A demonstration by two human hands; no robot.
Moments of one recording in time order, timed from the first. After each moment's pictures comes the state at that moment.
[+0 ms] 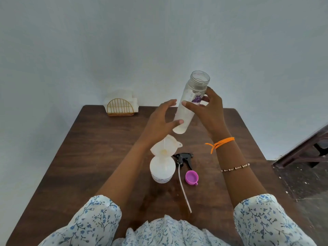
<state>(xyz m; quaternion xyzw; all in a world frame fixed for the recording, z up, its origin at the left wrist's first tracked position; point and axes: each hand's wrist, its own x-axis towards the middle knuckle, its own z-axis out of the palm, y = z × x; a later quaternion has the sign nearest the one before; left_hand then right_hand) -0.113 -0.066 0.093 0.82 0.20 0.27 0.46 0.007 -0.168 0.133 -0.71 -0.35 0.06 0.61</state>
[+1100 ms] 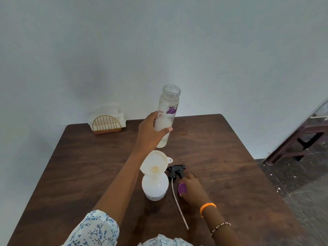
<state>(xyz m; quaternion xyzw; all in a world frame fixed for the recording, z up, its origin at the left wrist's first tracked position) -0.086 -0.057 0.099 0.79 0.24 0.30 0.47 -0.025 -0.237 -0.062 -0.90 -0.36 0.22 0.10</state>
